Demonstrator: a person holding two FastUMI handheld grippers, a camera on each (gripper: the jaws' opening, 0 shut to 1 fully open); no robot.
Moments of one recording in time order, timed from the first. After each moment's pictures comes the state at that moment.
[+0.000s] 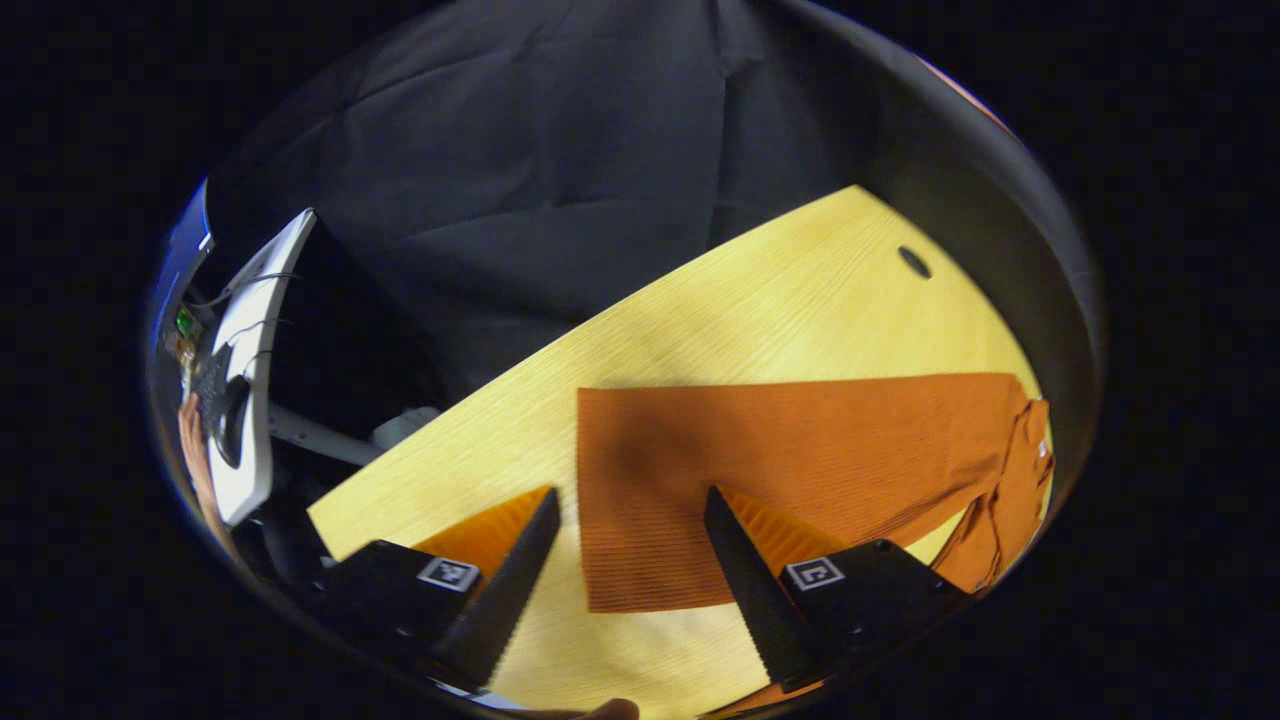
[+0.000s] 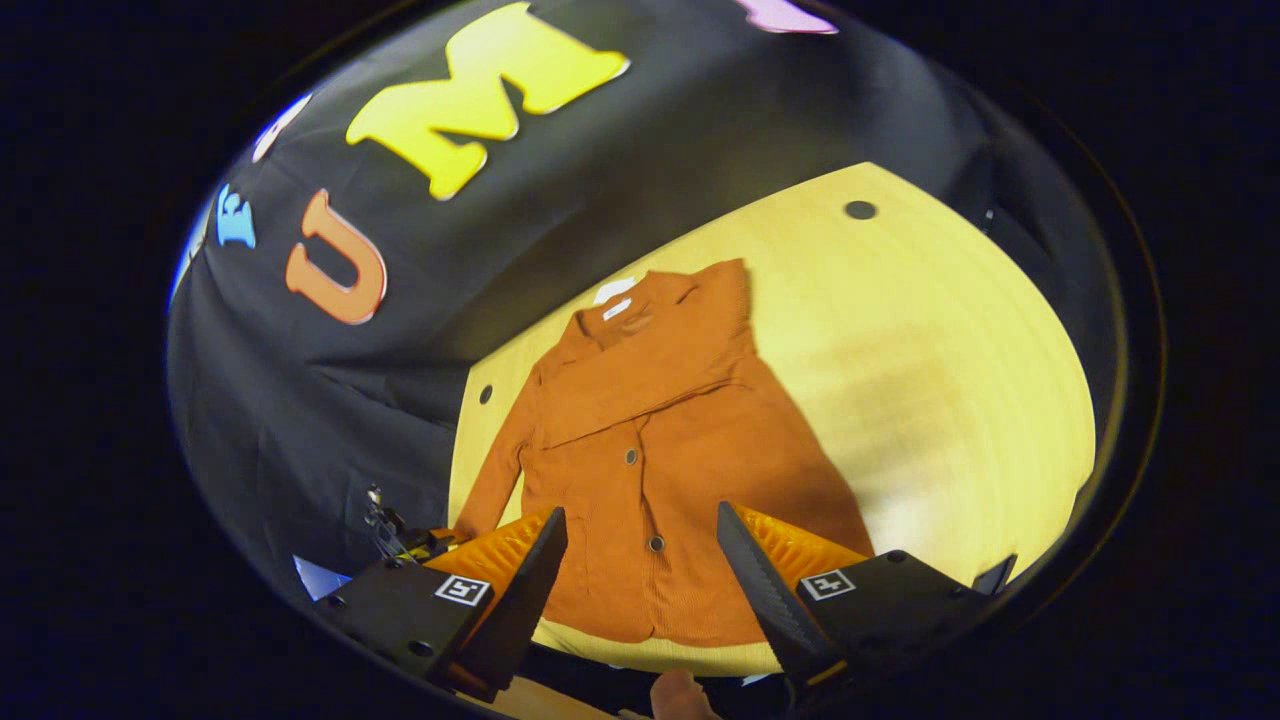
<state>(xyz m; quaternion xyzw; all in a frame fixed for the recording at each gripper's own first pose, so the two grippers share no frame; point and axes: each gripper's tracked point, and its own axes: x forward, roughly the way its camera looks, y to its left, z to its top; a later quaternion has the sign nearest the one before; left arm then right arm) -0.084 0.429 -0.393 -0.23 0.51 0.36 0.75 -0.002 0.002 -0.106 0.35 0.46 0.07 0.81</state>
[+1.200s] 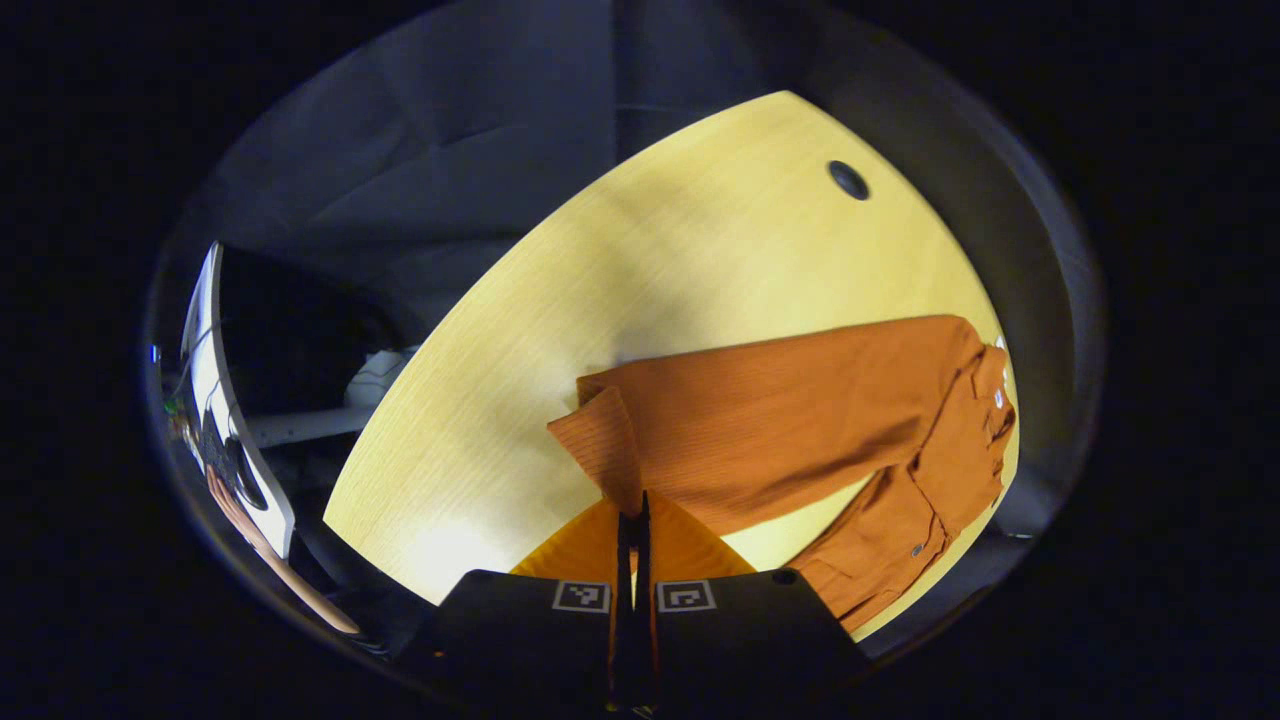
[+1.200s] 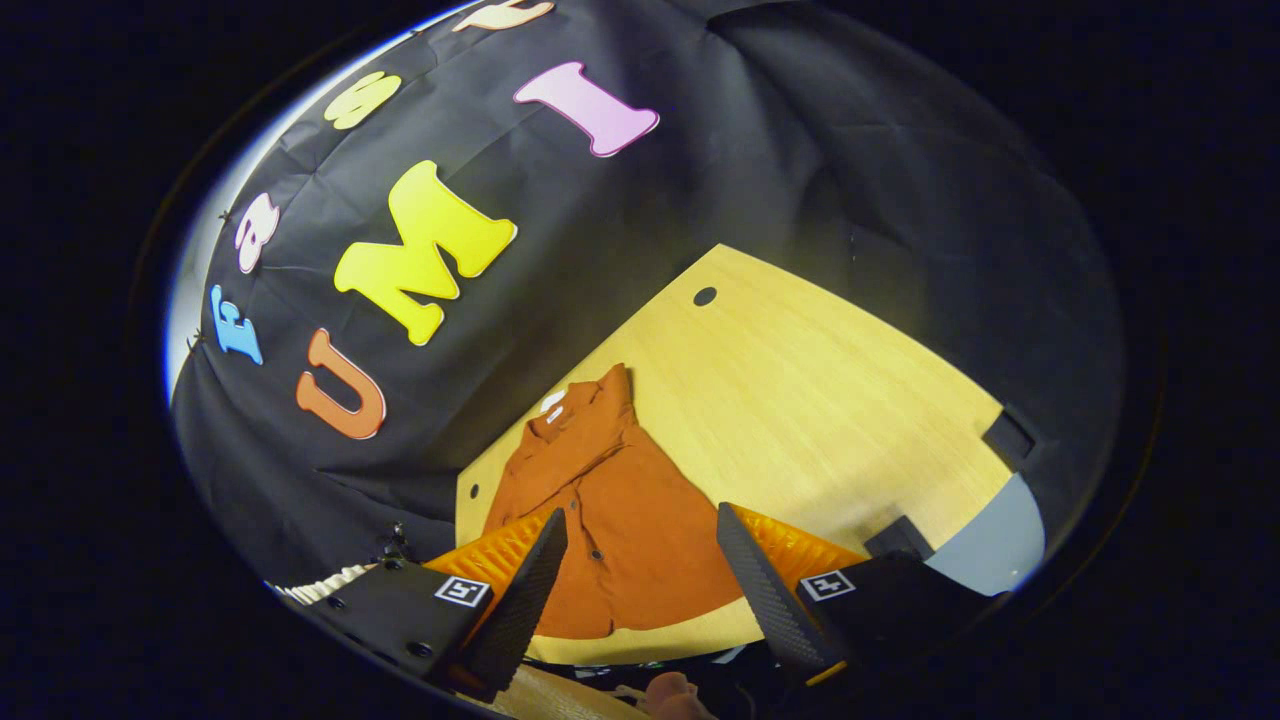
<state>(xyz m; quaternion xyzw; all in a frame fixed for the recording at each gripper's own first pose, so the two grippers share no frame) -0.001 0.362 -0.335 -0.27 0.63 0.23 0.69 -0.102 -0.127 -0.057 0.42 0.36 -0.03 0.83</state>
